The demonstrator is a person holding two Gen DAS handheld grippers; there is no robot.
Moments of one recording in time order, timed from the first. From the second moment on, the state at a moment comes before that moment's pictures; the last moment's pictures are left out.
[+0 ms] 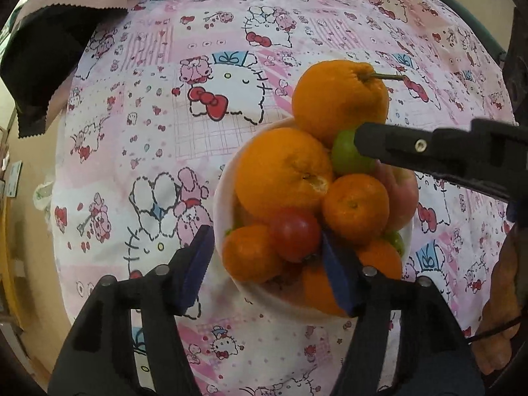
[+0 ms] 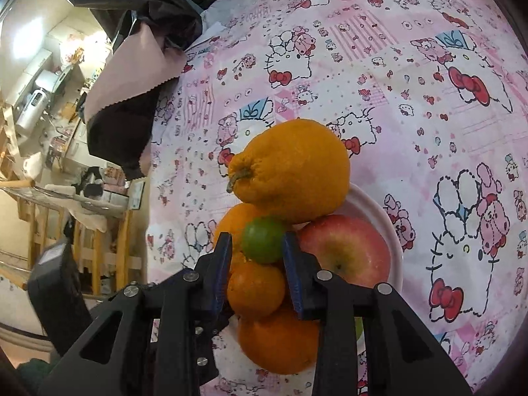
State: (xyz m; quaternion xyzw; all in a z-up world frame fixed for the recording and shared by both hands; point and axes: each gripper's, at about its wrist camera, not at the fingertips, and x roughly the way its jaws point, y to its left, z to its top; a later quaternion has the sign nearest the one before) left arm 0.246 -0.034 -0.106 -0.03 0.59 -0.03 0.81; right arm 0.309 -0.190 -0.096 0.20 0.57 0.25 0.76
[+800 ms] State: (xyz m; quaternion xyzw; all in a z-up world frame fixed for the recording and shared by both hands) left arm 0.204 -0.038 -0.063 0.01 0.54 -0.03 0.84; right arm 0.245 -0.232 -0.038 0.18 0.52 0.23 0.80
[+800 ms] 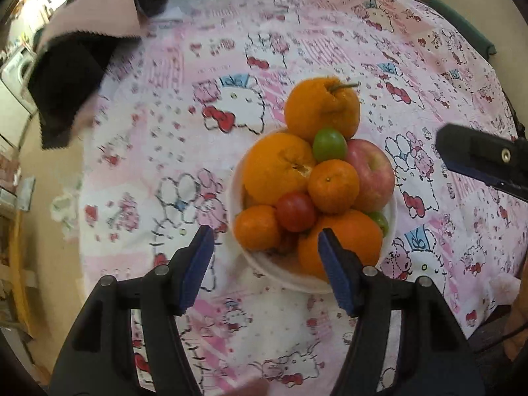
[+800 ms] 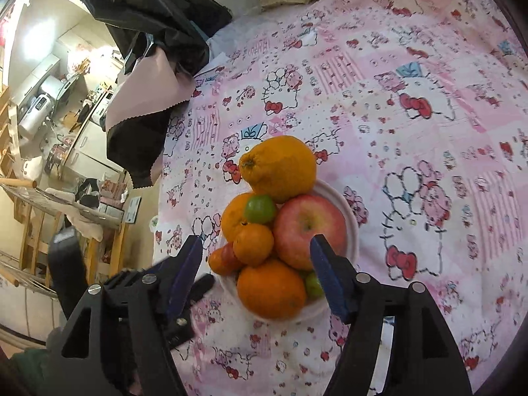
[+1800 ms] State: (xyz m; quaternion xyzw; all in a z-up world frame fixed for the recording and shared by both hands) left arm 0.092 -0.005 0.001 -0.04 0.41 0.00 0.91; right arm 0.114 -0.255 -0.001 0.11 0.40 0.13 0.90
